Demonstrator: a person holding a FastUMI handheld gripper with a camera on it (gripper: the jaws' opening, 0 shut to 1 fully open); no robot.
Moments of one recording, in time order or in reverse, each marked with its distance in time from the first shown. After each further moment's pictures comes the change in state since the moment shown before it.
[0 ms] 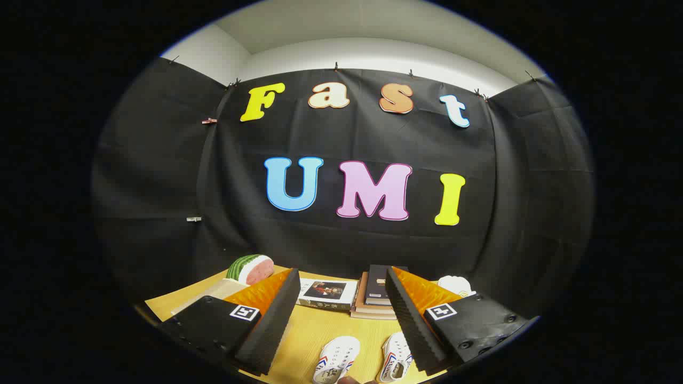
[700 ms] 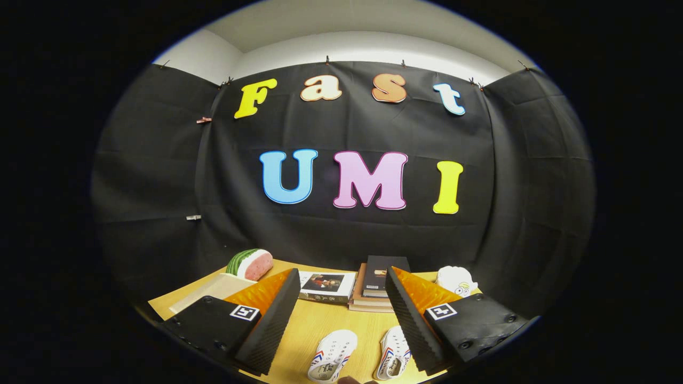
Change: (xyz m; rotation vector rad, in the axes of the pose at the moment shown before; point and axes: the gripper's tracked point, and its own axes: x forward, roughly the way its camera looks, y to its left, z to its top) arm 0.001 -0.023 -0.016 0.033 0.048 -0.001
